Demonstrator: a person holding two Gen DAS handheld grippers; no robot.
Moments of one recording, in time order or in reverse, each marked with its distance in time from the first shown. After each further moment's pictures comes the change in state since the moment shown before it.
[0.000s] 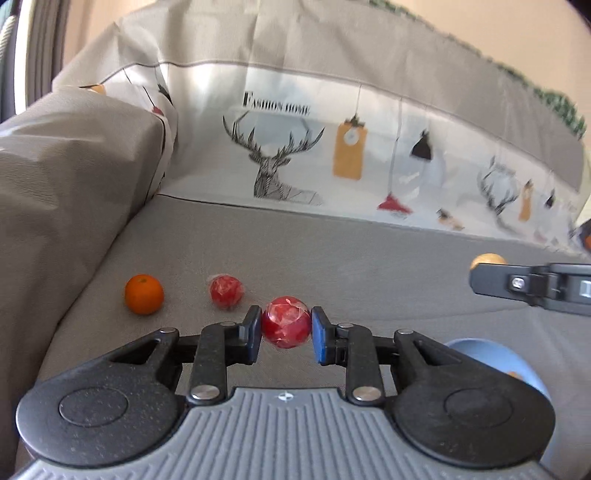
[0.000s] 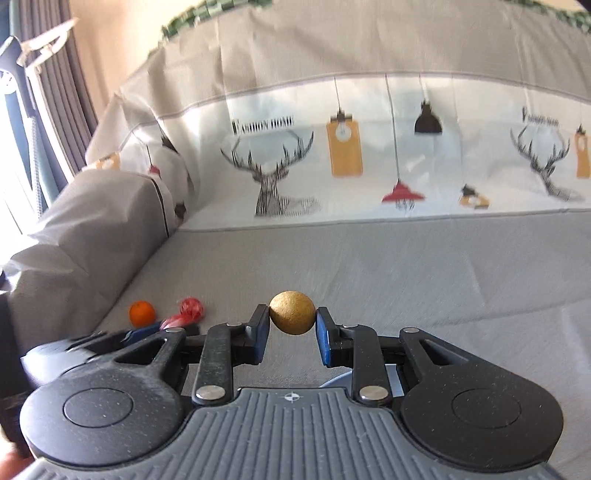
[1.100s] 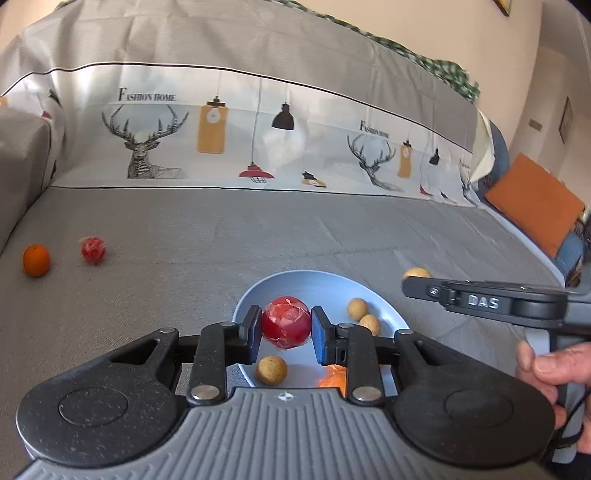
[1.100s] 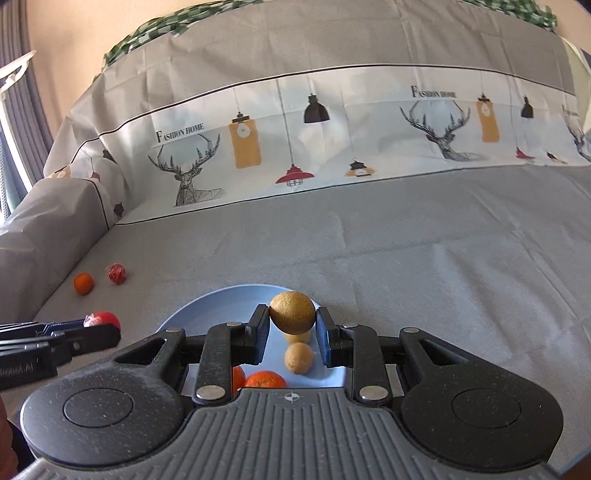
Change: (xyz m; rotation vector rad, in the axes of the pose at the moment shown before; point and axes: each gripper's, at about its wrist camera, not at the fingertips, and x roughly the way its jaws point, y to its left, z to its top) left arm -0.057 -0.080 -0.046 0.151 0.067 -0.297; right arm -0.081 -0.095 -0.078 0.081 -0.033 -0.131
